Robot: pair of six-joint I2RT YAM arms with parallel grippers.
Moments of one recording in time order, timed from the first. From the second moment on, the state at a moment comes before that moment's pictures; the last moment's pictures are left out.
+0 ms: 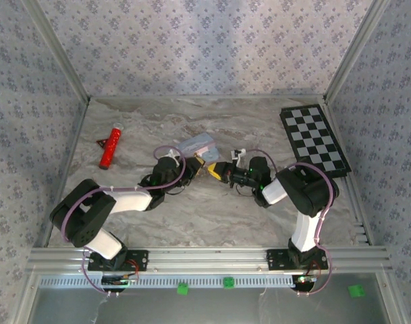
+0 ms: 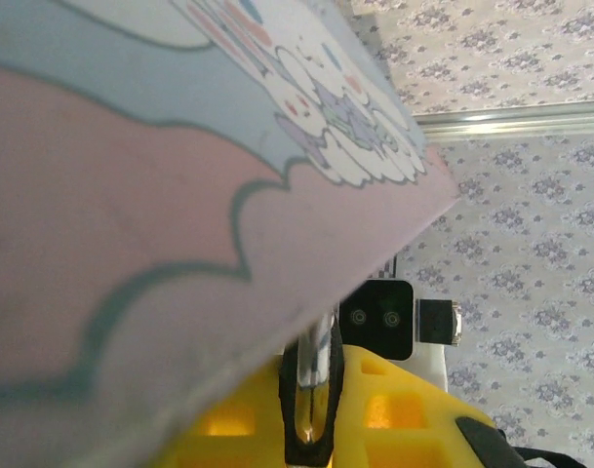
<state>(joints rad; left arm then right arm) -0.72 1.53 0.54 0.68 0.11 -1.43 0.51 1.84 0.50 1.24 -0.68 1.45</state>
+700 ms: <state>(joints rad) -0.72 1.51 0.55 0.67 0.09 -1.41 0.51 1.84 0.52 1.23 -0.70 1.44</state>
